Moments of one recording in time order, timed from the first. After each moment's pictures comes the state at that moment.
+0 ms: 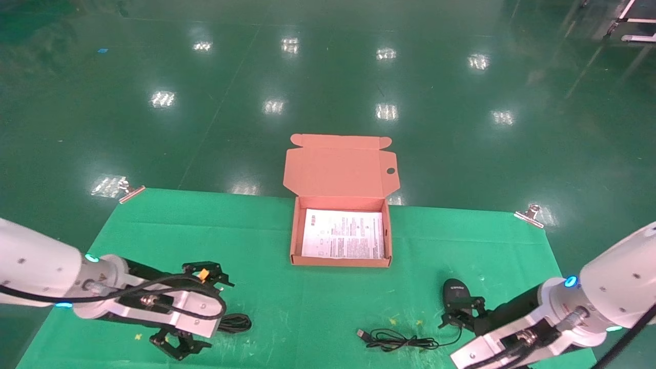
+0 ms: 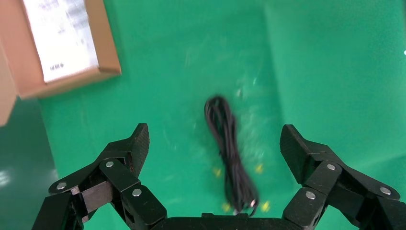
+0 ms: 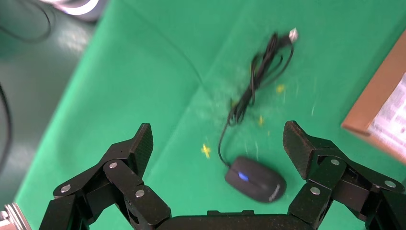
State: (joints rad) left arm -1.42 0.86 0.74 -1.34 1.85 1.44 -0.08; right arm 1.60 -0.79 -1.04 1.35 -1.74 -1.49 -0.02
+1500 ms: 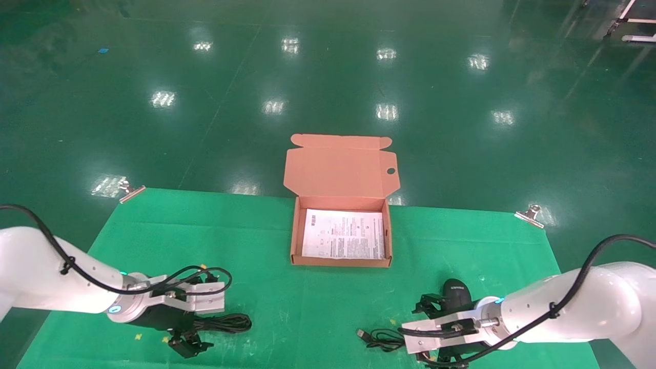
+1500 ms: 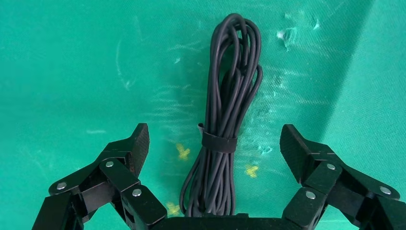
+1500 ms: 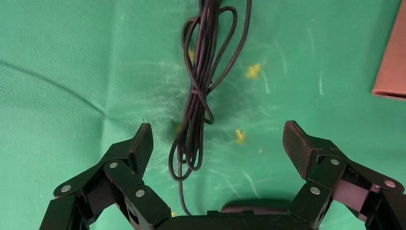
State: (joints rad) left arm -1.41 1.10 0.77 -0.65 2.01 1.16 -0.08; right arm 1.38 -1.02 -1.06 0.92 -1.91 -1.02 0.03
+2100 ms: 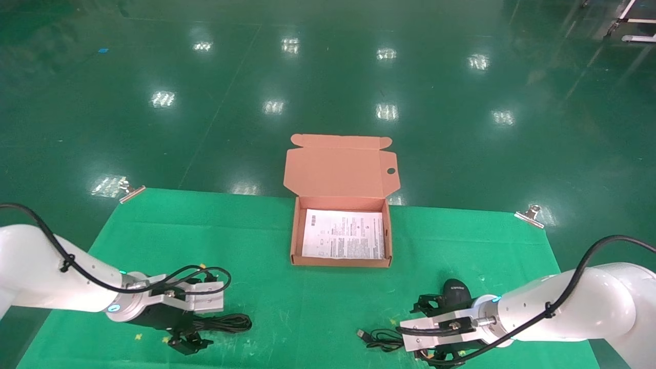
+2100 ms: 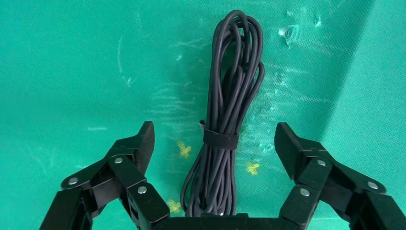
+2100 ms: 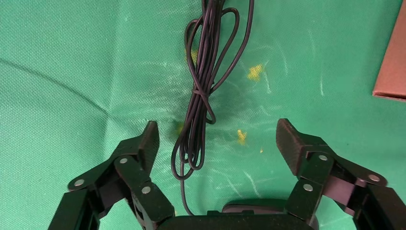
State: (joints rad) left arm -1.42 1.10 0.77 -0.62 2.01 1.15 -0.06; right arm 1.37 -1.03 -1.06 0.90 -1.91 -1.00 0.02
